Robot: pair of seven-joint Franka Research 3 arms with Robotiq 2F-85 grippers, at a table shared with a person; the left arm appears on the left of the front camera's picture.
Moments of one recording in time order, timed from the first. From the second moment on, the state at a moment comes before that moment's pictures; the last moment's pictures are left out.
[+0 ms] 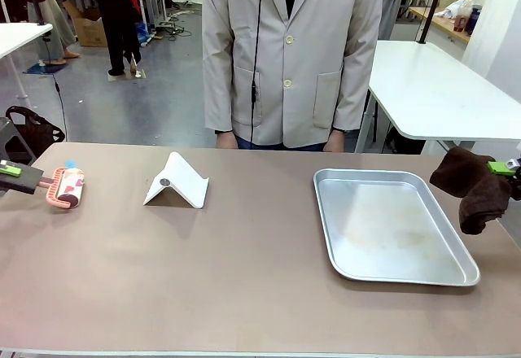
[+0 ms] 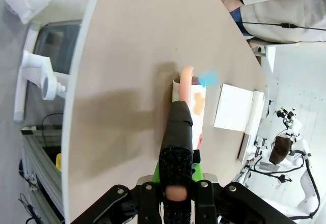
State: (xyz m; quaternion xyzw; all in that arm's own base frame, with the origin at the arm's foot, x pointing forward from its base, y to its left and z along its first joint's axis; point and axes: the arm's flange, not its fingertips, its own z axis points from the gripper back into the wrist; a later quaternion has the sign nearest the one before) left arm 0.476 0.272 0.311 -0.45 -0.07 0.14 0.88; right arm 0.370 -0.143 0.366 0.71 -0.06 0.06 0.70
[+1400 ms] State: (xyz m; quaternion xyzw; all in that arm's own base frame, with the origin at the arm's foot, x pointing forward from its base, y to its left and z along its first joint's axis) left arm 0.528 0.179 0.313 -0.45 -0.03 0.05 0.89; right arm 0.370 -0.143 0.366 0.71 -0.06 0.06 0.70
